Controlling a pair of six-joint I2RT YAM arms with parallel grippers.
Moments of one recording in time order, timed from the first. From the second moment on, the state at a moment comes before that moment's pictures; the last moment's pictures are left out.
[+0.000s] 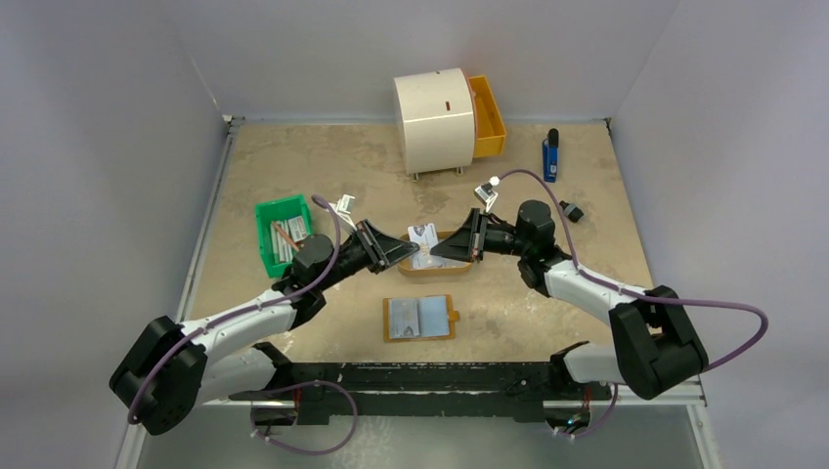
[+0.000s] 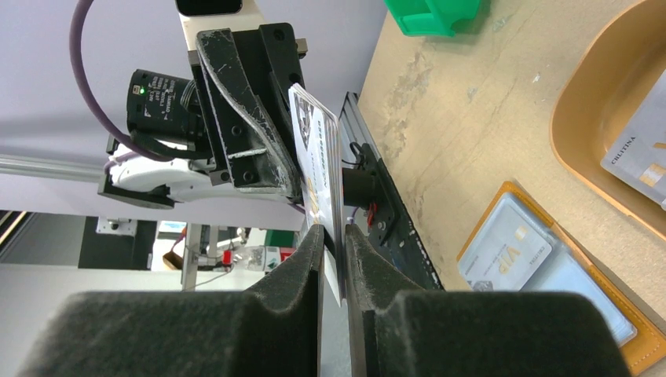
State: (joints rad) left arm -0.66 1.11 0.42 0.67 0.29 -1.22; right arm 0.41 1.32 0.55 0.60 -0.91 1.13
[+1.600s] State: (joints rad) left arm -0.65 1.08 0.39 0.70 0.30 -1.21; right arm 0.38 1.32 0.50 0.70 -0.91 1.20
